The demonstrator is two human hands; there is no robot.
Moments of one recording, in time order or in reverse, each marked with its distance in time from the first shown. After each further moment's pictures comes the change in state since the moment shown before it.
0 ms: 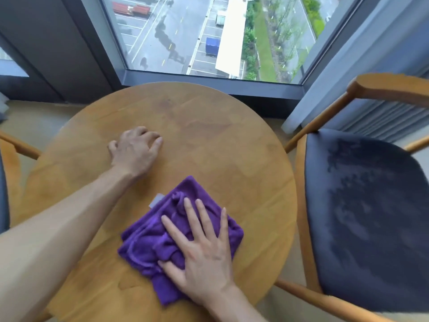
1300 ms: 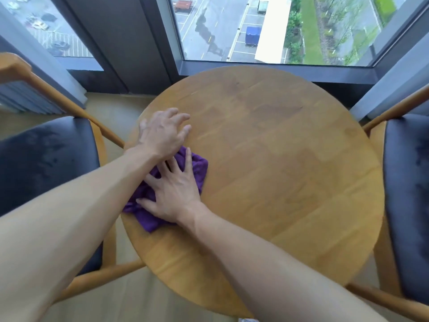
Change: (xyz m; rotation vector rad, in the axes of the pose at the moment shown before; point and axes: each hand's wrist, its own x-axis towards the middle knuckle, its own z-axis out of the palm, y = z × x) left_hand -0.010 -0.093 -0.054 0.155 -0.034 0.117; right_hand 0.147 -0.156 0.039 -0.021 -0.103 -0.326
